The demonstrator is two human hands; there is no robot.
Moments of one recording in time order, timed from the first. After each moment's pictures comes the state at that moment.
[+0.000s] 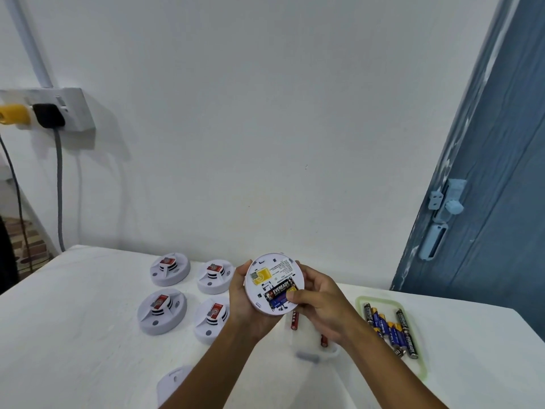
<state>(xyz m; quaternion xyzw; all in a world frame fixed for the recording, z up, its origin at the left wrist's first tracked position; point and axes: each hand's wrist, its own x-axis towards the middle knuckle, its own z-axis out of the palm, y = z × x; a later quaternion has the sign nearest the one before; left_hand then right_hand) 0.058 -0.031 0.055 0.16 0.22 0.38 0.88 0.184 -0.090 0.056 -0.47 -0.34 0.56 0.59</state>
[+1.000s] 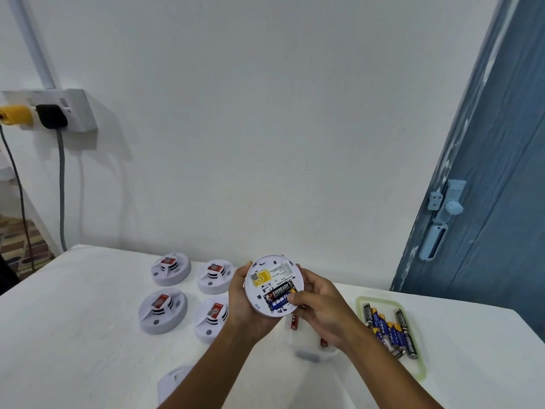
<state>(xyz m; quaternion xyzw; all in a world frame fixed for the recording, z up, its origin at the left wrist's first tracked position) 0.055 -0.032 0.052 0.18 0.23 0.38 0.88 0.183 -0.094 0.053 -0.48 -0.34 0.56 0.58</state>
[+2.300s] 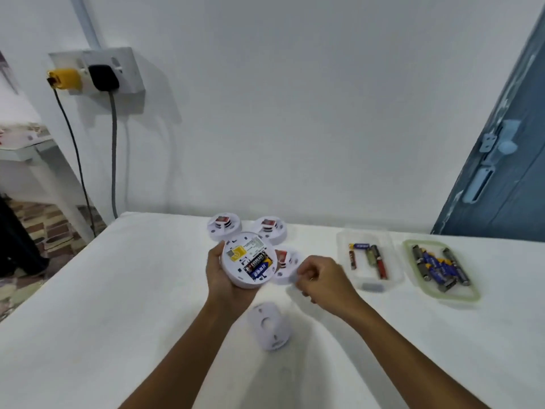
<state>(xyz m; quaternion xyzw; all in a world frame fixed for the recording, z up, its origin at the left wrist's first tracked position) -0.120 -0.005 0.013 0.16 0.22 0.43 0.86 0.036 -0.099 0.020 -0.72 -0.47 0.31 0.40</state>
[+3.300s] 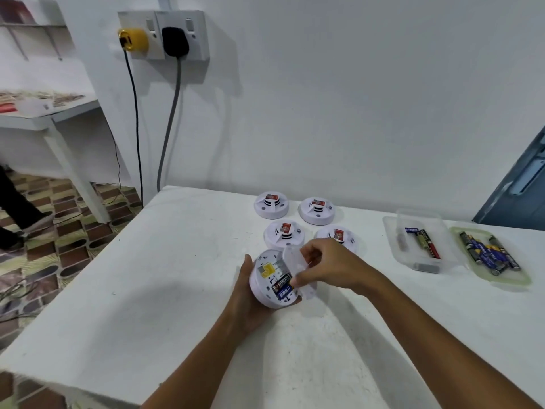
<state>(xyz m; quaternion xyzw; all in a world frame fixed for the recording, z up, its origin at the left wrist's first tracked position) -0.245 -0.004 -0.036 0.22 0.20 0.26 0.92 -0.078 -0.061 0.045 -0.71 -0.55 0.36 0.27</state>
